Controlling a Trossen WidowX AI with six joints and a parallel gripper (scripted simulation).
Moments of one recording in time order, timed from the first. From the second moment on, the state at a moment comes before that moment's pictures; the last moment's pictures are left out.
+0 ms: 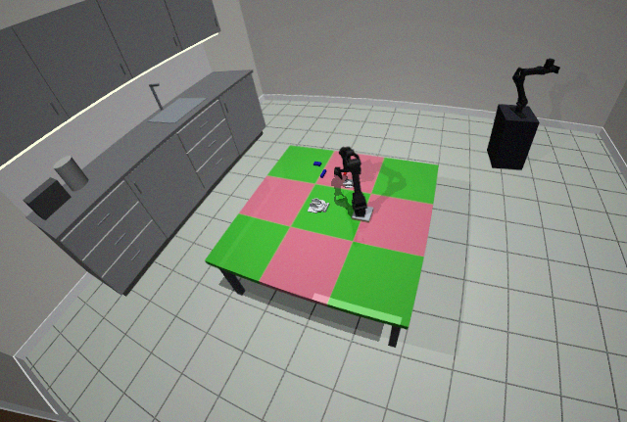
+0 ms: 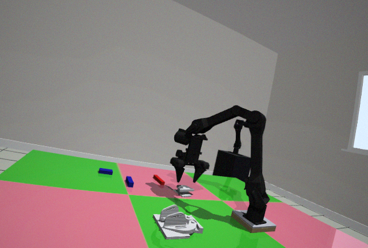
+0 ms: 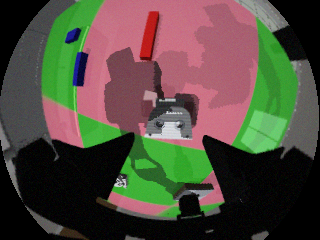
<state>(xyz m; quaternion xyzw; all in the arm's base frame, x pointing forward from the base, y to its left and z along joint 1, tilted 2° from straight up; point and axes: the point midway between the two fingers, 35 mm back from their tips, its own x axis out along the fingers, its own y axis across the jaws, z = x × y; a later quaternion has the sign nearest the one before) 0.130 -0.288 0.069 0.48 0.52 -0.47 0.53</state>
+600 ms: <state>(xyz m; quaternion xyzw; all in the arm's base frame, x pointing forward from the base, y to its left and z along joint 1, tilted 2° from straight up) 0.131 -0.288 0.049 0.48 0.51 -0.47 0.53</state>
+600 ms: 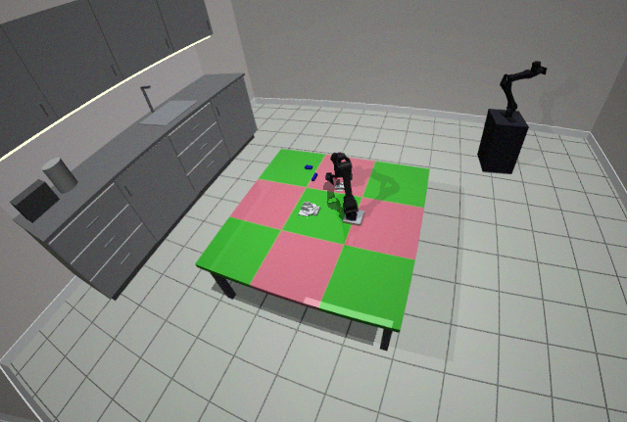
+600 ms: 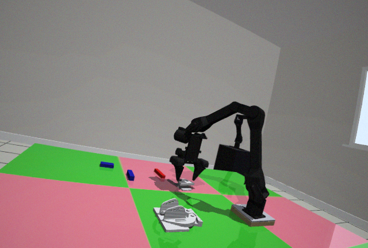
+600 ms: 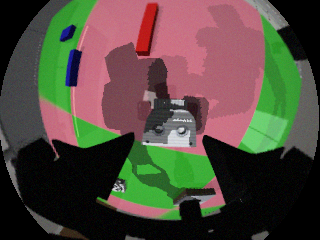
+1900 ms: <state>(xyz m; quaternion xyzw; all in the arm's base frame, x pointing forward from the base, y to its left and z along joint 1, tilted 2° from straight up) 0.131 -0.287 0.023 0.48 0.52 -0.47 0.53</state>
